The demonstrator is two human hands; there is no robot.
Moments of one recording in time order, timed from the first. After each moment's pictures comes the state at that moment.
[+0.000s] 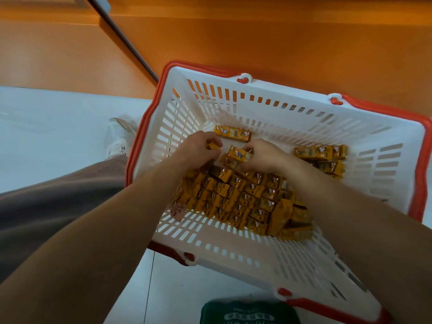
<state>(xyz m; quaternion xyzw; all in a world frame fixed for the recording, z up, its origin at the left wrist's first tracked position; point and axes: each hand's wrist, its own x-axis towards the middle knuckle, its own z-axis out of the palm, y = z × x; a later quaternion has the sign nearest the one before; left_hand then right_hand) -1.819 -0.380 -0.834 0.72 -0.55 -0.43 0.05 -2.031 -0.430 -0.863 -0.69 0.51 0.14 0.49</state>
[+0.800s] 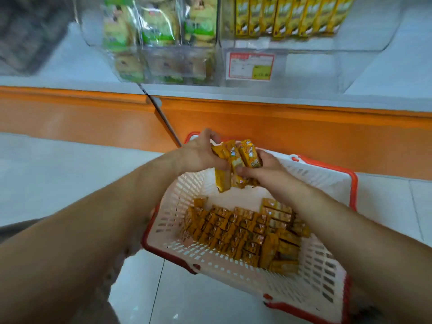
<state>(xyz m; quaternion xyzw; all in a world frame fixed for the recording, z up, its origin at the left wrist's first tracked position) -1.834 -0.413 -0.619 0.71 -0.55 -0.44 0.09 -2.039 -0.421 -0.676 -0.50 0.51 -0.21 0.66</state>
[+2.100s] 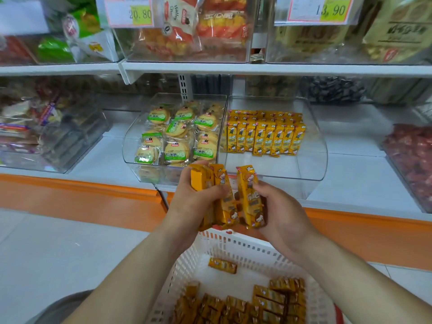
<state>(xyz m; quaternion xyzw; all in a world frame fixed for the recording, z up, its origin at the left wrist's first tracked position) -1.864 -0.403 -0.469 0.52 -0.31 -0.55 0.57 -2.036 -0.429 -0.465 -0.37 0.37 -0.36 0.77</state>
